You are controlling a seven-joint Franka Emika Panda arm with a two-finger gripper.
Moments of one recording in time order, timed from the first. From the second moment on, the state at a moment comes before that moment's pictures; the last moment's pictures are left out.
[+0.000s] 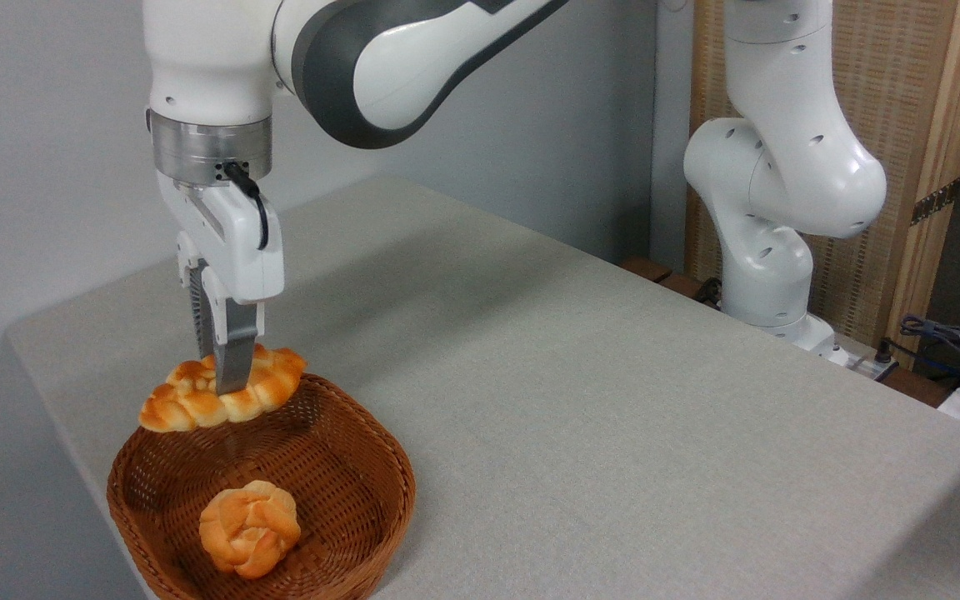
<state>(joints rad) -0.03 0.18 -0.14 -1.64 -0.08 2.07 0.72</state>
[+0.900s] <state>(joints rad) -0.02 0.16 -0.11 -1.61 -0.08 2.00 0.70</state>
